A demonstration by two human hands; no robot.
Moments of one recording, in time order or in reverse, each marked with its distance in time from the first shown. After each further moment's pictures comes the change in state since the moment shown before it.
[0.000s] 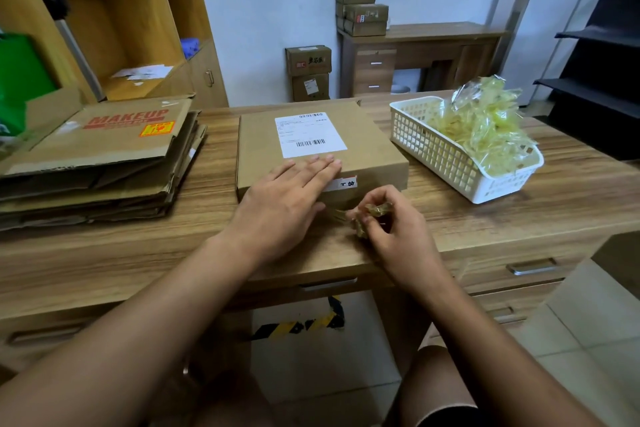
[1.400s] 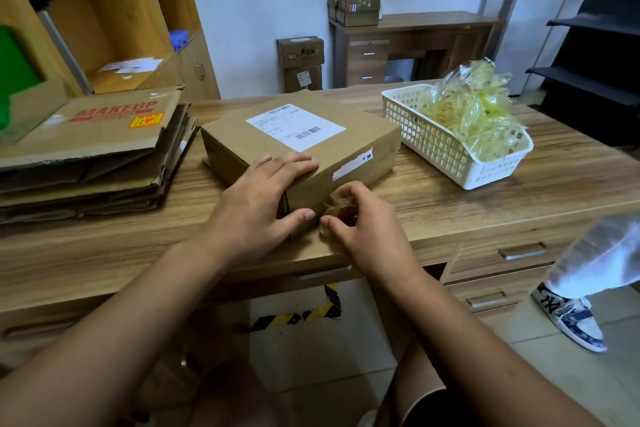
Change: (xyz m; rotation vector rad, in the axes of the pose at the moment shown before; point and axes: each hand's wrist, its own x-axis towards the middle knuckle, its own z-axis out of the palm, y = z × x) left_hand -0.022 -0.007 -0.010 -0.336 0.010 -0.092; right_hand -0.005 -0.014 0.023 -0.274 -0.040 0.107
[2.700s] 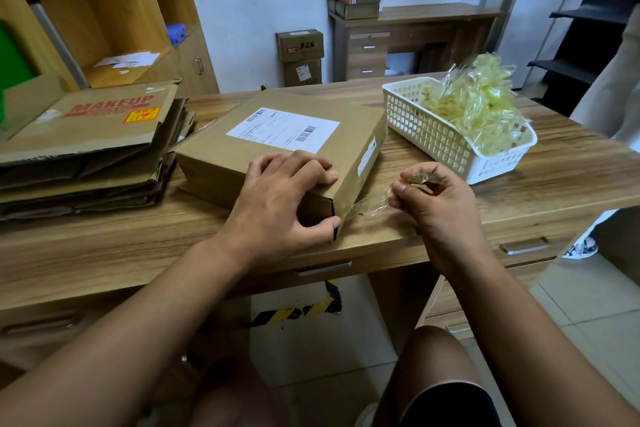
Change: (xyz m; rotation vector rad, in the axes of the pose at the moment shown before) left_hand 0.007 0.028 0.006 -0.046 0.068 0.060; right_hand 0.009 0.041 -0.048 0.889 0.197 0.176
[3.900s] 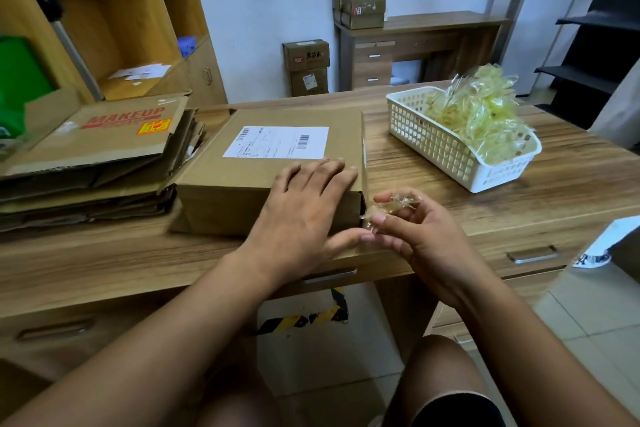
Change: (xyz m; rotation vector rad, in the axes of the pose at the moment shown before) left_hand 0.005 0.019 0.011 0.352 -0.139 -0.029; right_hand -0.022 -0.004 0.004 0.129 -0.313 0.235
